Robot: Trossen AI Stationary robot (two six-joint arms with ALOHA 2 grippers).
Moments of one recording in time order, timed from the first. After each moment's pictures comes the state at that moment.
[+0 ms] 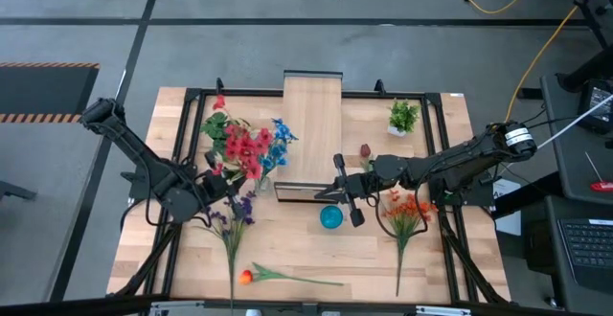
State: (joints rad) left arm -0.71 1.03 0.66 0.07 -1.32 -0.16; right arm 0.20 1.45 0.75 0.66 -0.08 -0.16
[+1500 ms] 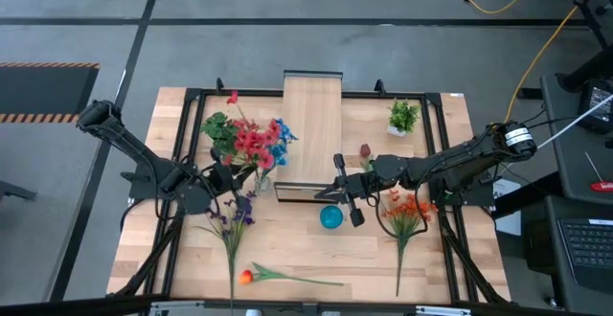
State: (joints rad) left arm -0.60 1.00 0.56 0.05 -1.18 -0.26; right arm 0.20 1.45 0.75 0.67 -0.08 -0.17
